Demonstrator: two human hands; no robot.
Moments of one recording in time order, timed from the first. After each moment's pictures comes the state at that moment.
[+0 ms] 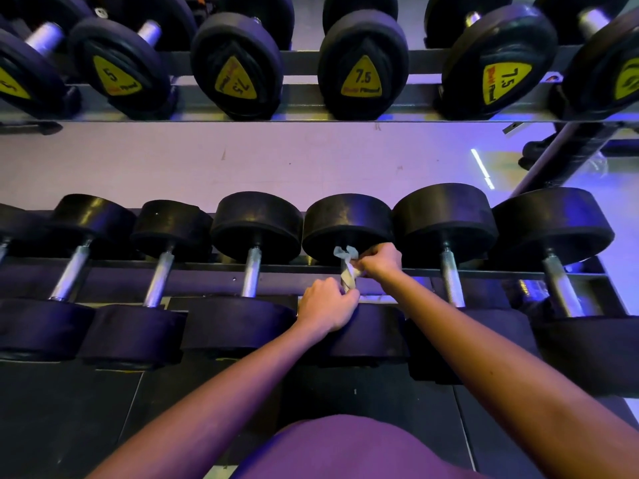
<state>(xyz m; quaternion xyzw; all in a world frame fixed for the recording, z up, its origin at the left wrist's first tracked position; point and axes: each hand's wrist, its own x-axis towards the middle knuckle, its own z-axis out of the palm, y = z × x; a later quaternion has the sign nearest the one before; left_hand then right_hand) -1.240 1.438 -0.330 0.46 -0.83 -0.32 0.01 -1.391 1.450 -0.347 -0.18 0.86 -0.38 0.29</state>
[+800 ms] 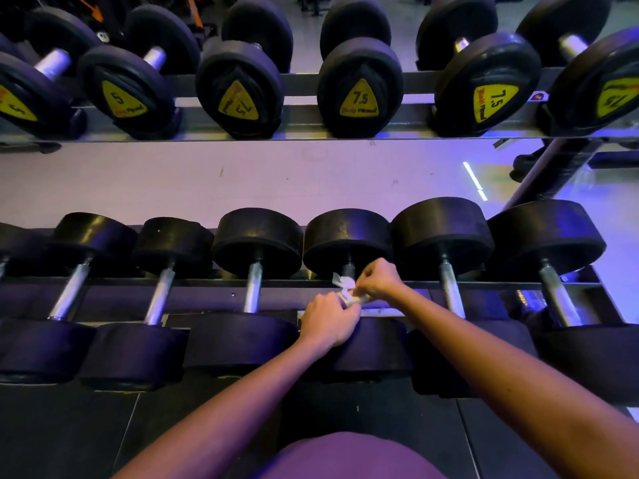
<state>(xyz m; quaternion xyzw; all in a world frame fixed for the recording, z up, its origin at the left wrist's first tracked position) -1.236 1.438 -0.327 0.46 -0.82 -0.33 0.02 -1.384 1.457 -0.337 -0.29 0.87 -0.25 0.32</state>
